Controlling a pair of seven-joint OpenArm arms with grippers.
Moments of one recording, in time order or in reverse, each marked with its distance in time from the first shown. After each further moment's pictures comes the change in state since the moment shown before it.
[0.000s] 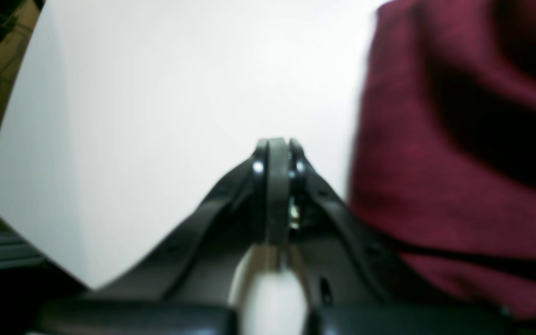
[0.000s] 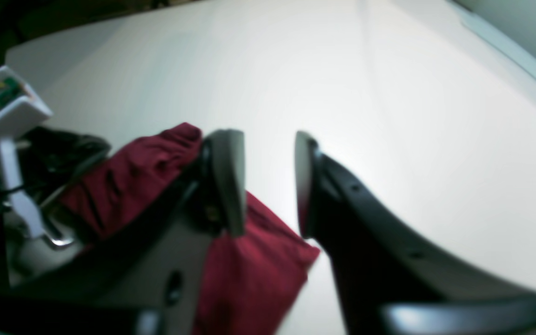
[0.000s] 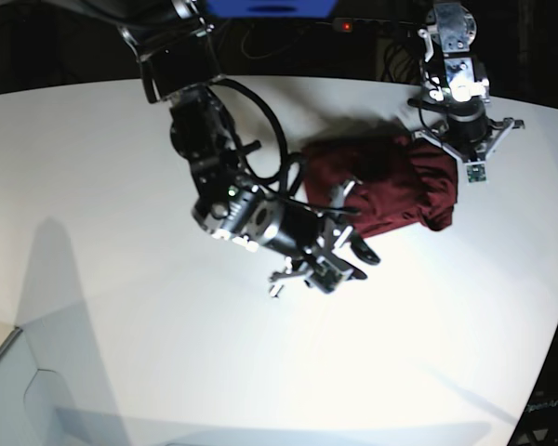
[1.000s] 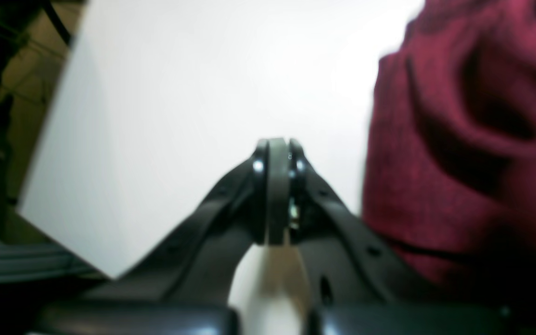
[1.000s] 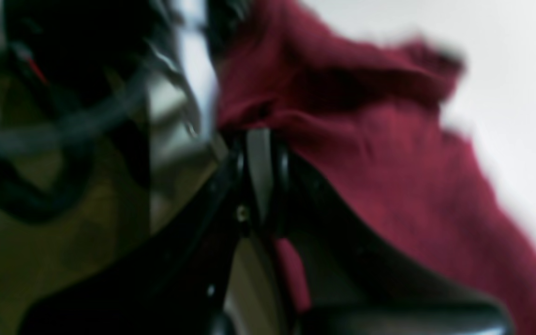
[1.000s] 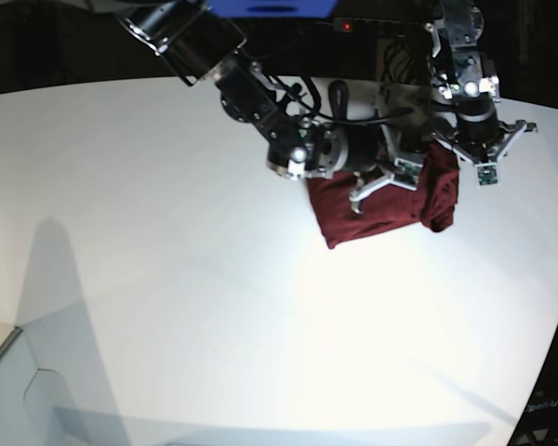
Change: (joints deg) left arm 2.9 -1.9 -0.1 6.8 0.0 -0.1 0.1; right arm -0.7 0.1 -23.9 -9.8 -0.3 0.0 0.1
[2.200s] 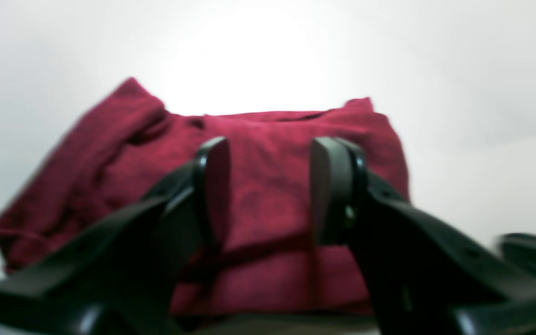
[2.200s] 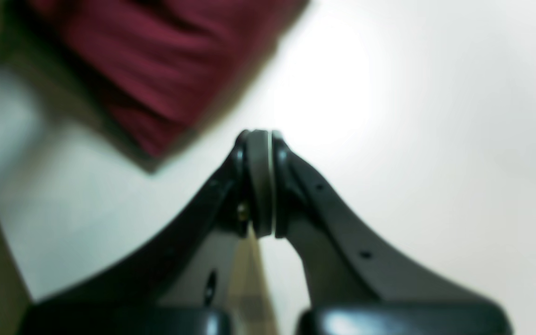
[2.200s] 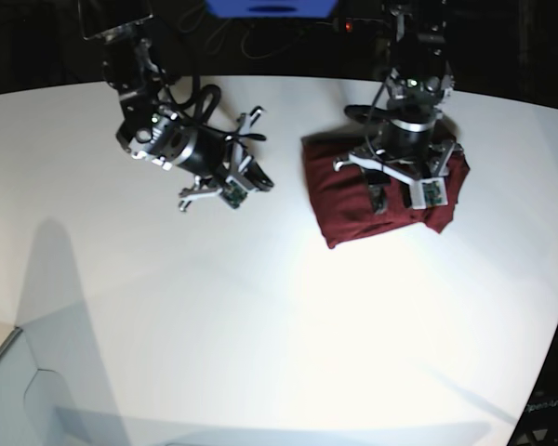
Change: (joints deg) left arm 0.9 4.7 16.3 11.1 -21.7 0.5 0.8; right arm -15.9 15.0 30.5 15.5 0.0 0.0 0.0
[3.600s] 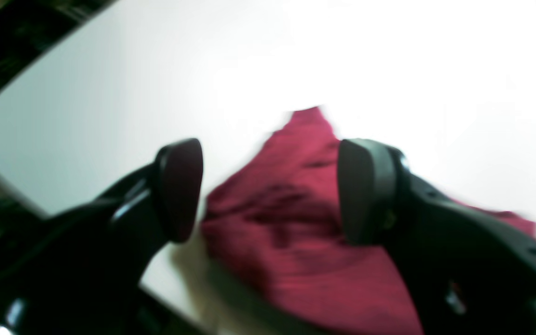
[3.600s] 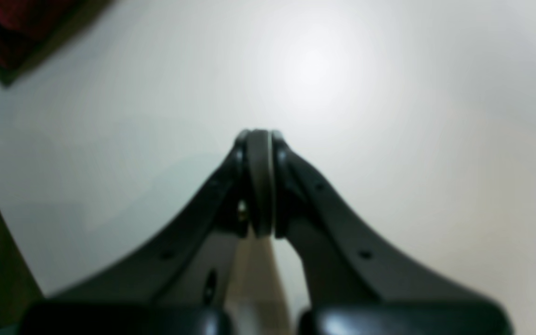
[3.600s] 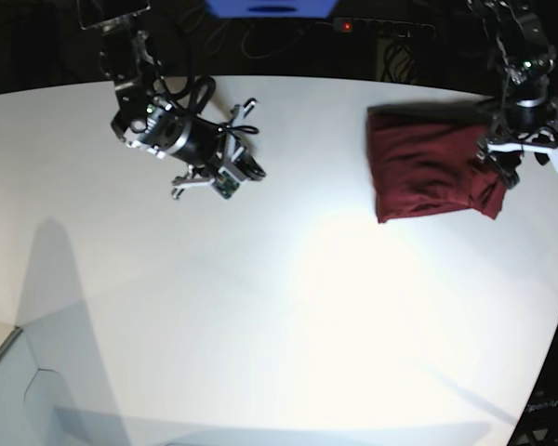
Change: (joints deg) left arm 4.6 -9.3 -28.0 -1.1 -18.3 0.2 3.2; right arm -2.3 -0.1 1.3 0.0 0.0 0.0 -0.2
